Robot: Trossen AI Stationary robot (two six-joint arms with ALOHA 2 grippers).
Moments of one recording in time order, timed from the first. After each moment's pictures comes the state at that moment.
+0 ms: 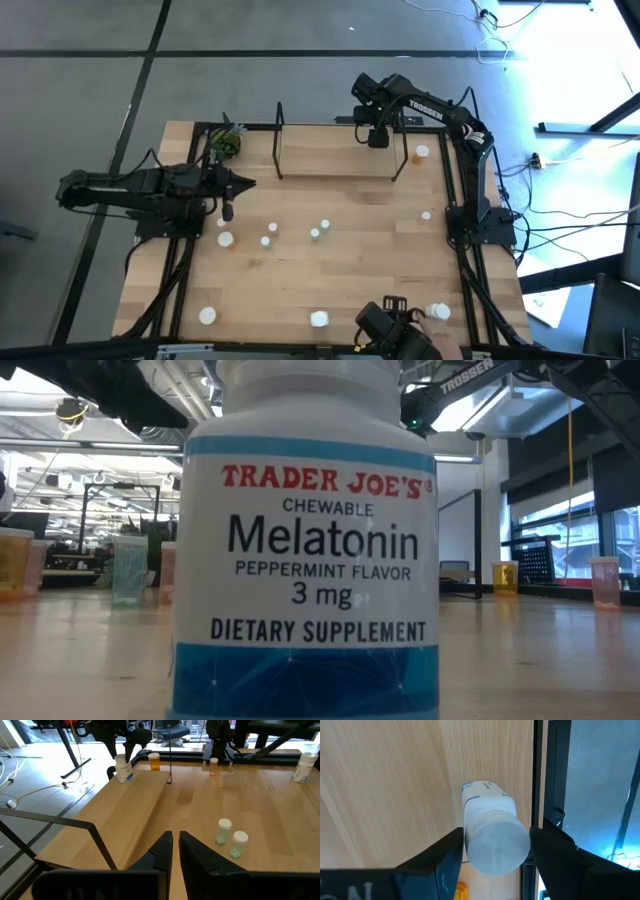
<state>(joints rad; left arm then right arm) 0.00 0.49 0.51 -0.36 -0.31 -0.05 -0.72 2.03 1.81 -1.22 0.13 -0.64</state>
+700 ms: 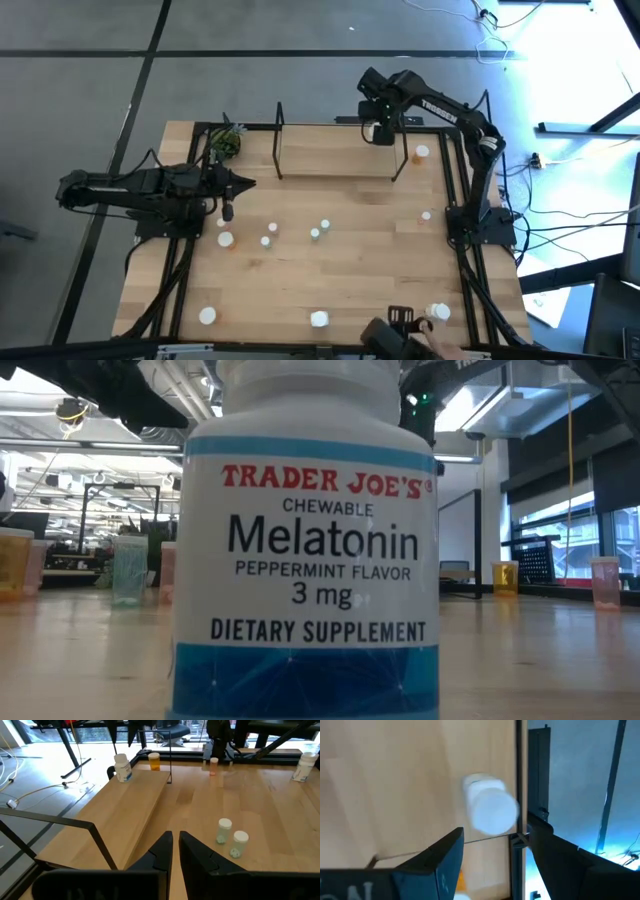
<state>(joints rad) 0.00 0.49 0.51 -0.36 -0.31 -0.04 -0.68 1.90 1.82 -1.28 0.16 -0.63</state>
